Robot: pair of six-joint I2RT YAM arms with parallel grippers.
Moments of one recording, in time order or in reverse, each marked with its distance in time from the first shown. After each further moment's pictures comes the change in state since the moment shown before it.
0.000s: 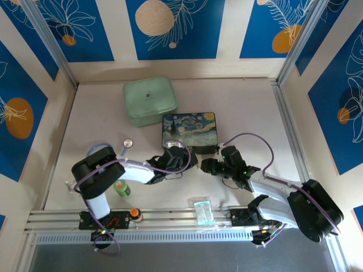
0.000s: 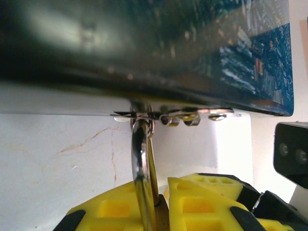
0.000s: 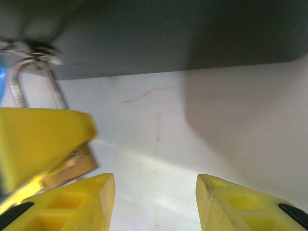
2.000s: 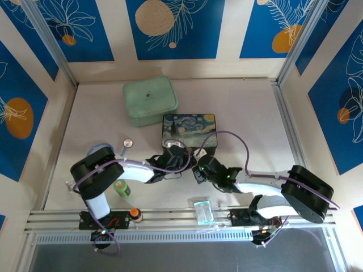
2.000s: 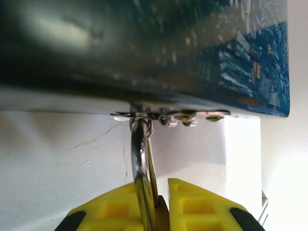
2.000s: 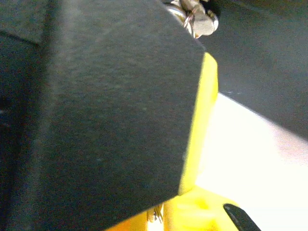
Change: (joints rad) left arm 0.005 -0.010 0.004 -0.045 0.023 0.006; right arm 0.322 0.131 0.129 -0.025 0.326 -0.387
